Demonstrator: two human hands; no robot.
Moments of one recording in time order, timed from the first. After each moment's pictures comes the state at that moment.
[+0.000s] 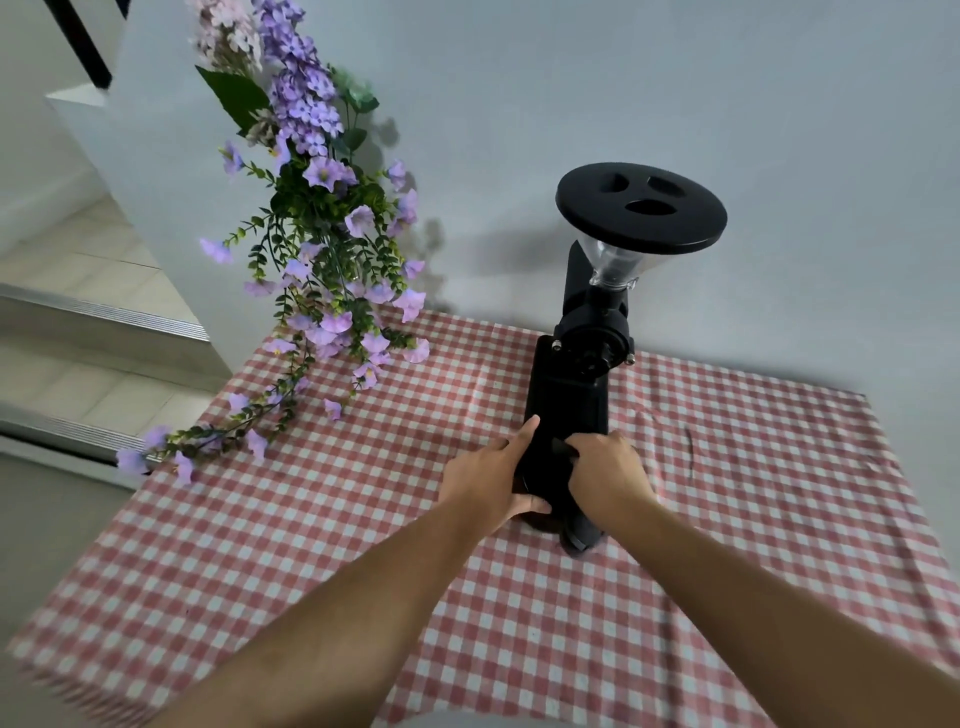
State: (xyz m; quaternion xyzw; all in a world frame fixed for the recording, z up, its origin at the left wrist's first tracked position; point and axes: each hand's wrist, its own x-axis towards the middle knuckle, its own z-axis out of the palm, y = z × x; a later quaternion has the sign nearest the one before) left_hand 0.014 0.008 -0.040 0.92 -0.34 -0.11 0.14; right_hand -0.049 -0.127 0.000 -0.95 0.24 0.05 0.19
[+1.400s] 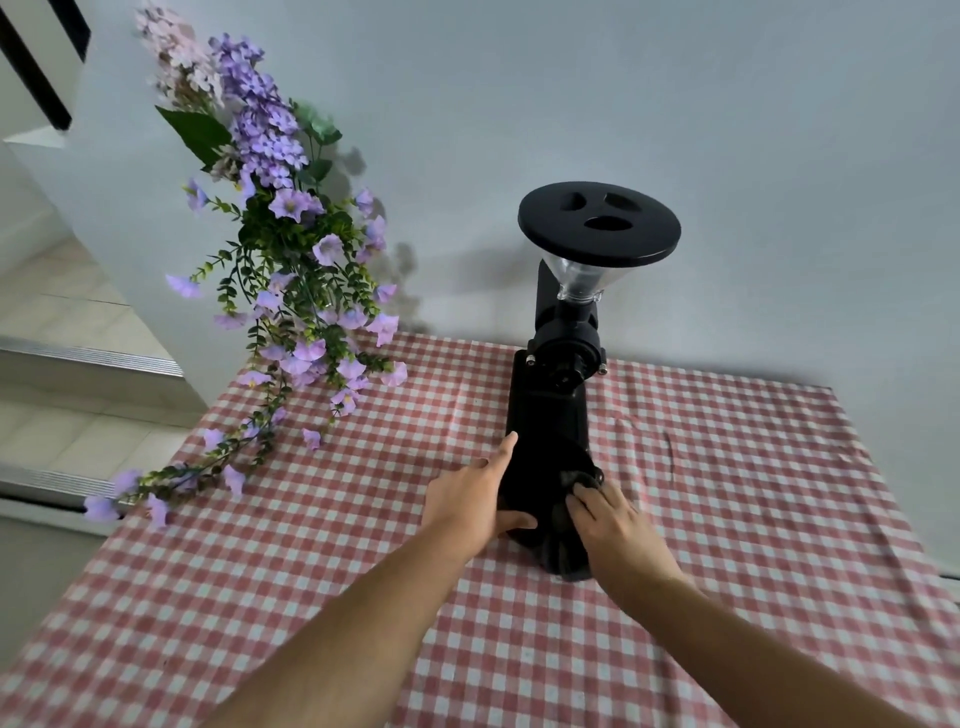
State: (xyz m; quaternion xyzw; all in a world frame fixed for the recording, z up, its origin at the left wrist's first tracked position) left_hand 0.013 0.004 -0.038 0.94 -0.32 -0.10 0.09; right_hand -0.113 -0.133 -0.021 -1.00 0.05 0.04 0.02
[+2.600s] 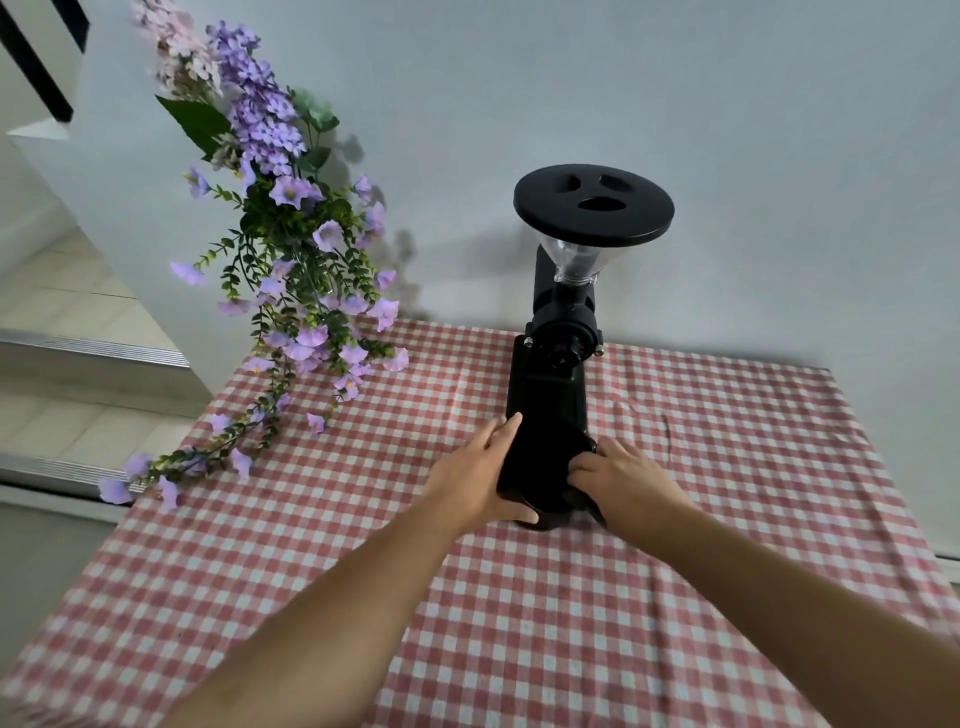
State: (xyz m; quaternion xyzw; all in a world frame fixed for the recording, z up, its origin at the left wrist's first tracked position) left_hand 0.010 0.011 -0.025 0.90 -0.38 -0.15 0.11; right_hand -0.099 -0.155 0.011 -0.99 -0.03 0.10 -0.02
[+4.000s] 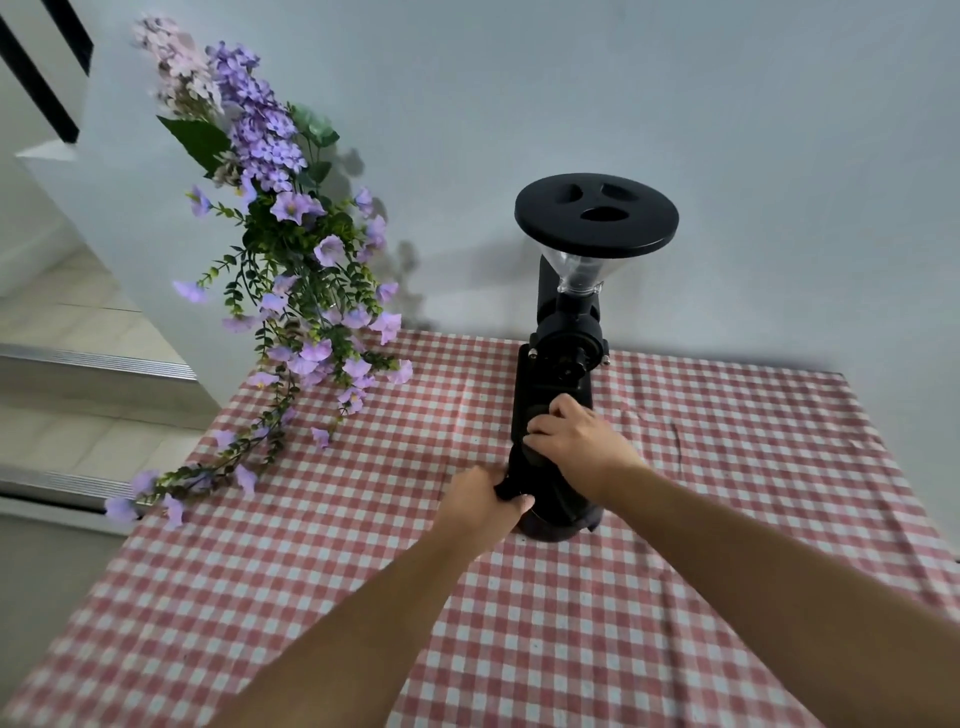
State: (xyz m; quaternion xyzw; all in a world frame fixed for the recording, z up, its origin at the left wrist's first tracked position) left_hand -0.001 0.010 -0.033 0.88 -0.19 -0.25 0.37; right_hand -0.041 -0.145 0.019 -0.99 -0.11 0.01 -0.03
